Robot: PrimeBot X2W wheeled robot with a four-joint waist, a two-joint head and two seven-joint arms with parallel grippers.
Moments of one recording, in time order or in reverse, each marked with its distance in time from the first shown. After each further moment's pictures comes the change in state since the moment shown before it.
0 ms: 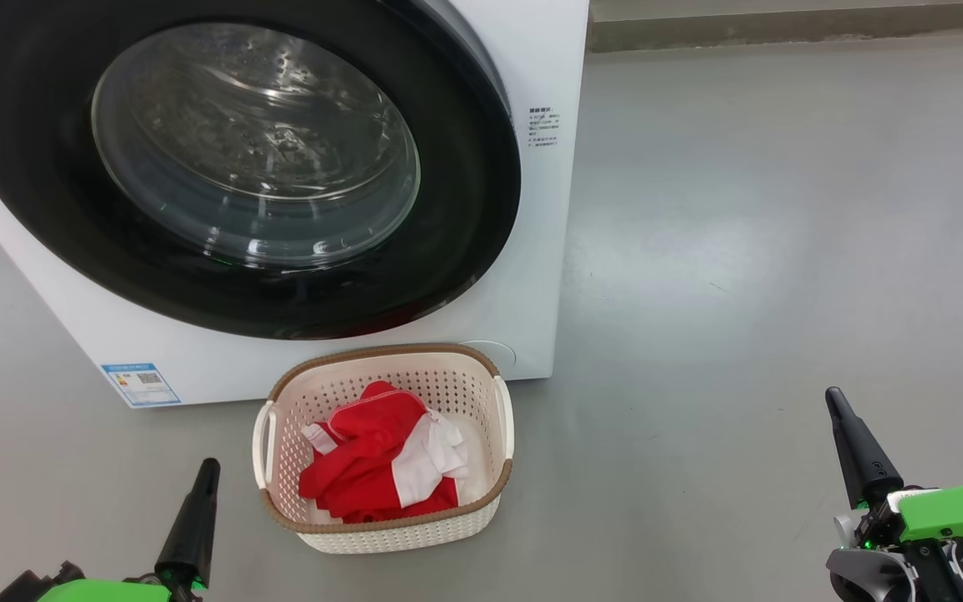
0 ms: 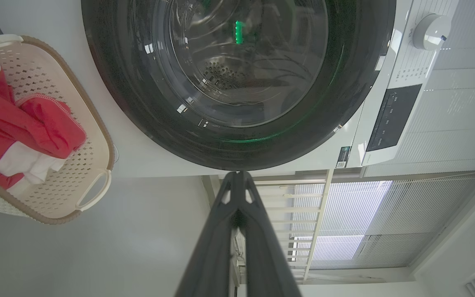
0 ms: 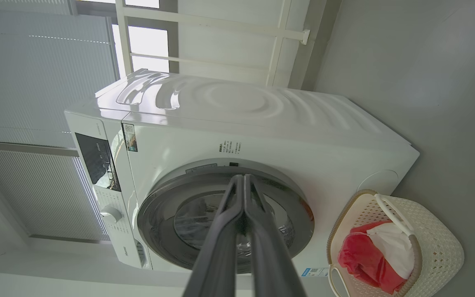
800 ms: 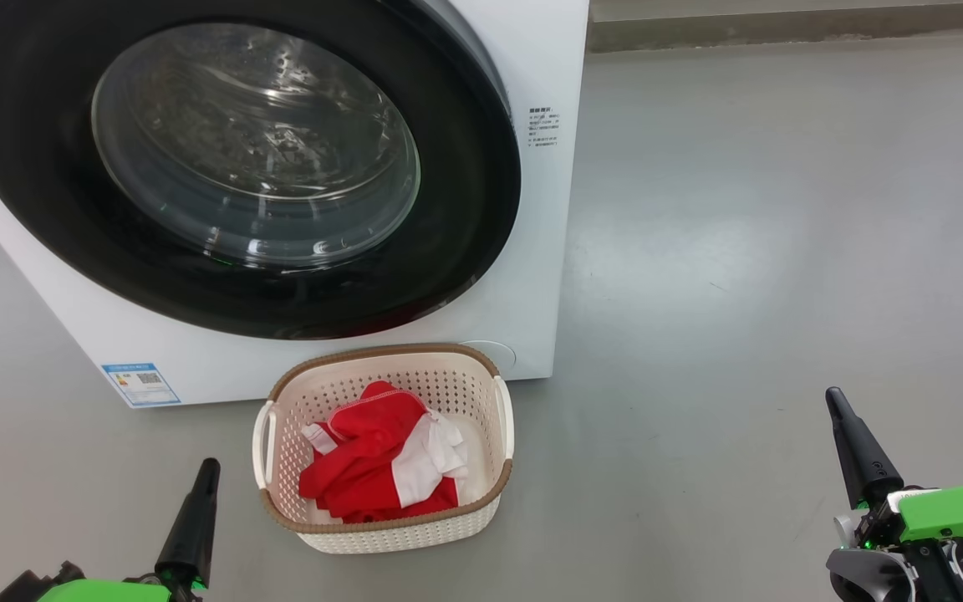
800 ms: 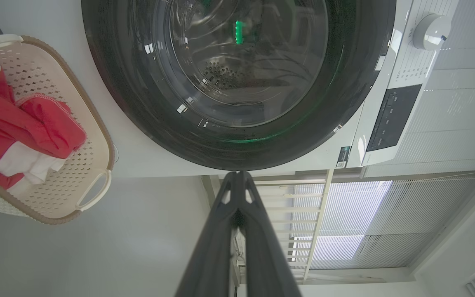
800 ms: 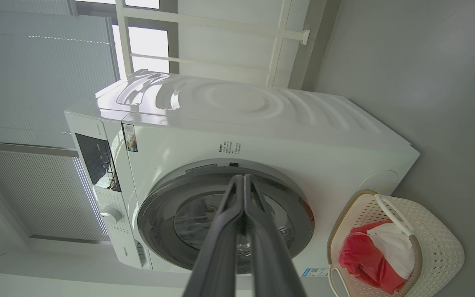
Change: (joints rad) left arm 0.000 0.000 0.000 0.000 0.000 0.000 0.000; right arm 0.000 0.002 -0.002 0.000 -0.001 0.000 0.000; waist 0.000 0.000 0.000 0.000
